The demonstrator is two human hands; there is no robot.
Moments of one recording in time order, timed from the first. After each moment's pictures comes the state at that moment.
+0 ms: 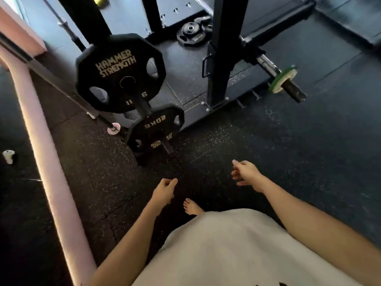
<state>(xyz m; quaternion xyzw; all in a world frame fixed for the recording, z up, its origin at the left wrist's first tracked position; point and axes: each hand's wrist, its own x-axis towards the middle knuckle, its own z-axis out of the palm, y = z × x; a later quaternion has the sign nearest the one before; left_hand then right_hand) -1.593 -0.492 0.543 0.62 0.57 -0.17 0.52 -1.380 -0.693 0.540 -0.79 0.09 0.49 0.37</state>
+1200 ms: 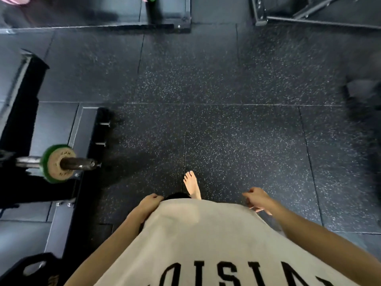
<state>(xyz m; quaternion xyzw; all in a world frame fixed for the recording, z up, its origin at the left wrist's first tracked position) -1.118 -0.925 0.487 0.82 0.13 -0.50 0.25 -1.239 -1.283 0.486 -0.72 0.43 0.36 0.41</state>
